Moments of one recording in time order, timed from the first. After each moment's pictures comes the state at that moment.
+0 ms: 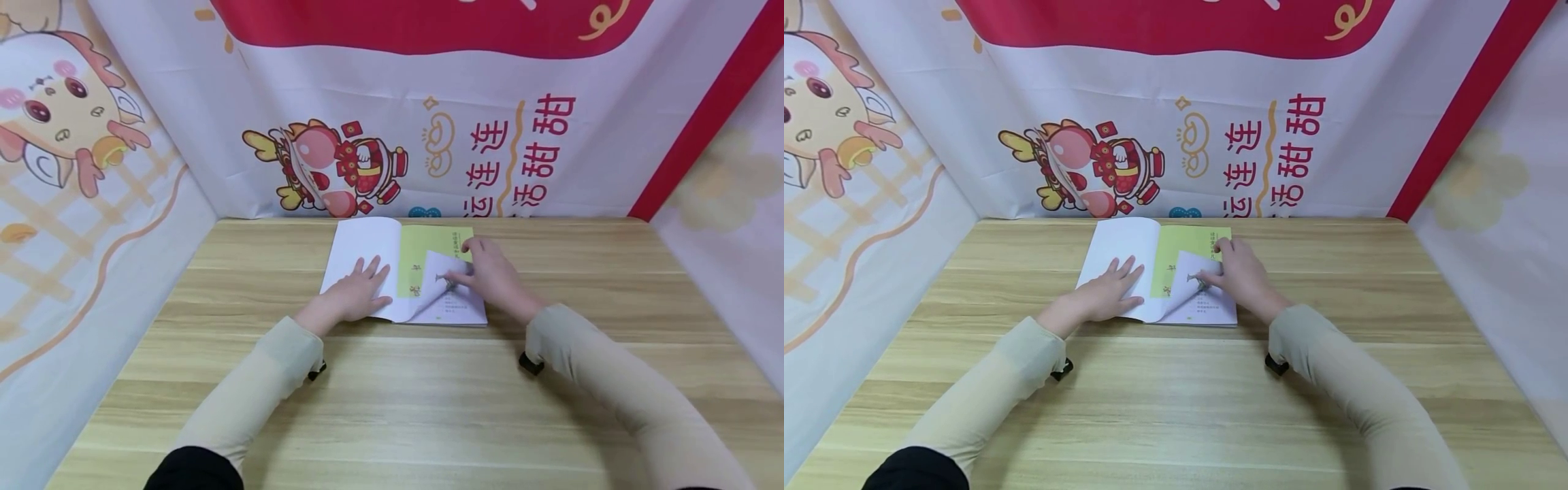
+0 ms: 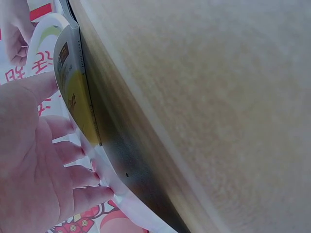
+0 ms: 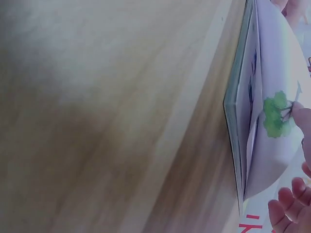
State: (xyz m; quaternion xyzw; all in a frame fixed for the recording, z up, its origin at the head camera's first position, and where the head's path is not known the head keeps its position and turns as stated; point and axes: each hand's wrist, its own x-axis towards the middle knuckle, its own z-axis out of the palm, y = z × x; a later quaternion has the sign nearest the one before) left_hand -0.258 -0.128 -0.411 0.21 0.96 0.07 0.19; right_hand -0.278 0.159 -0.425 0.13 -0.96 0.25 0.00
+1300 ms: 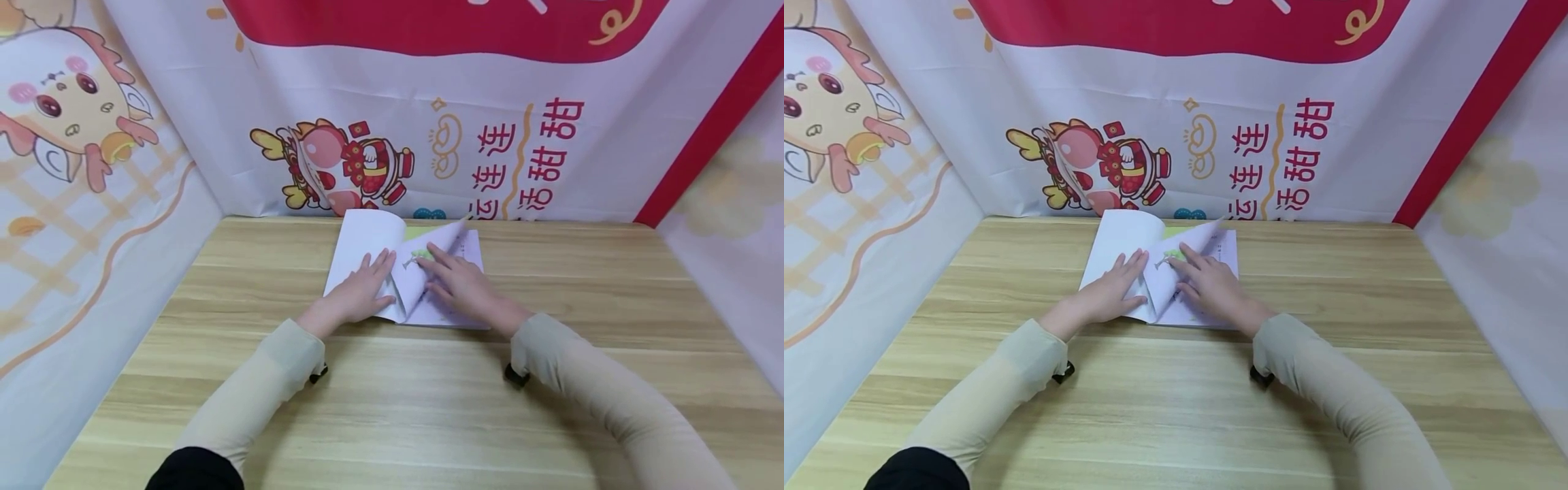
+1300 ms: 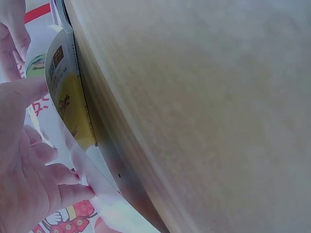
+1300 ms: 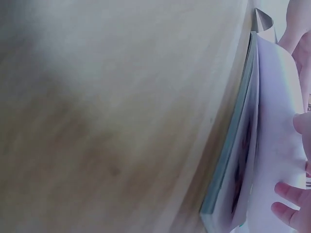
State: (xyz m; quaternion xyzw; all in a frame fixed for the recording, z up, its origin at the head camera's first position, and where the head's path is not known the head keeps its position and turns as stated) left_hand -0.258 -0.132 -0.417 0.23 0.95 0.14 0.14; right_hand -0.263 0.119 -0.429 0.31 -0.93 0.19 0.02
